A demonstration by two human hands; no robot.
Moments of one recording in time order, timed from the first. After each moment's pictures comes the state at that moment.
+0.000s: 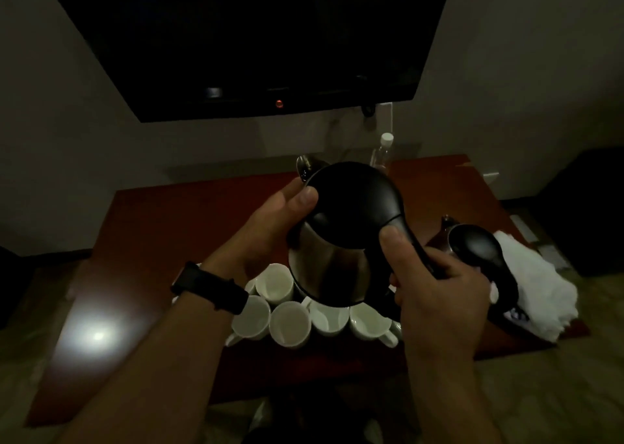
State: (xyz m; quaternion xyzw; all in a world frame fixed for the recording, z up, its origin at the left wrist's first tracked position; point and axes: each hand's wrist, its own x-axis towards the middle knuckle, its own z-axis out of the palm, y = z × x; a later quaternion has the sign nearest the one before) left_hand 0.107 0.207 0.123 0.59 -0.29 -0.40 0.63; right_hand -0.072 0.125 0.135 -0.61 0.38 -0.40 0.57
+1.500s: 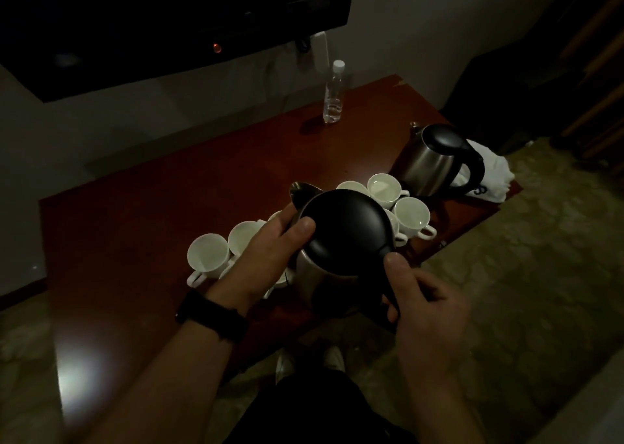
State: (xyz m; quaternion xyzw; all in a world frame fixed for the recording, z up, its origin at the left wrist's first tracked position) left_hand 0.110 0.335 0.057 0.57 -0.33 -0.52 0.55; right_hand -0.080 0.306 0.073 -0.55 0.52 -0.43 0.49
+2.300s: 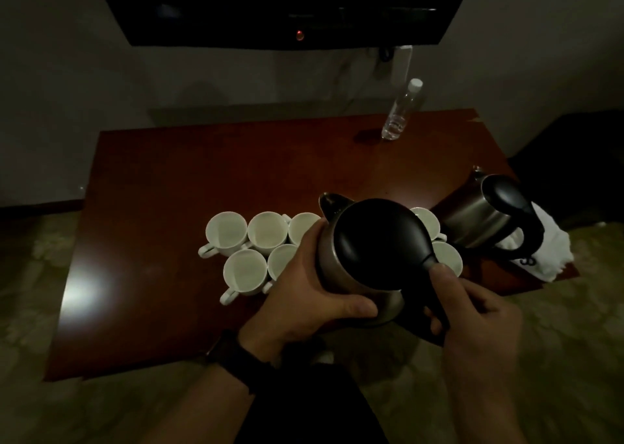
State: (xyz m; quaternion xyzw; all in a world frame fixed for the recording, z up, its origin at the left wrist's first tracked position) left_hand 0.062 0.329 0.024 0.59 -0.30 -0.39 0.64; right_hand -0.093 0.219 0.073 -0.64 0.46 -0.33 0.52
